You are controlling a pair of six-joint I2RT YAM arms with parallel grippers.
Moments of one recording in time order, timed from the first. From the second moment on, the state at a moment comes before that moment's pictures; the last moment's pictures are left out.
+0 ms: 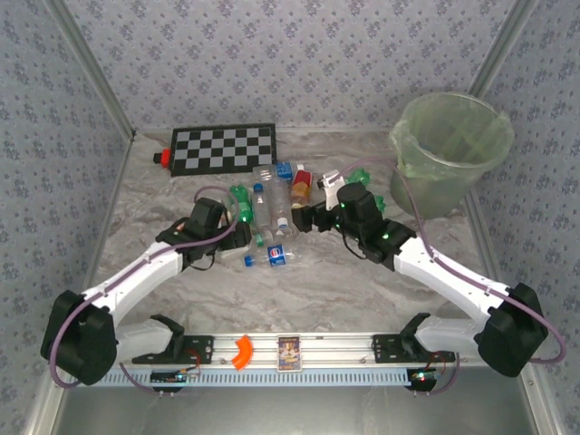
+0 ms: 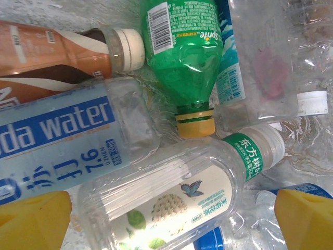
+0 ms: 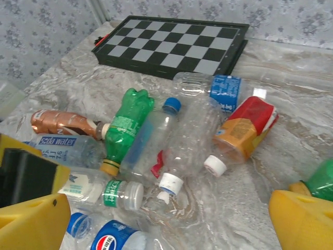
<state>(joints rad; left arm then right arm) -0.50 1.19 0.72 -0.45 -0.06 -0.59 0.74 1.20 0.89 -0.13 0.05 0.24</state>
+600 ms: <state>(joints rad) -0.50 1.22 0.67 -0.39 0.05 -0.63 0.81 1.27 0.89 -0.13 0.09 0.24</state>
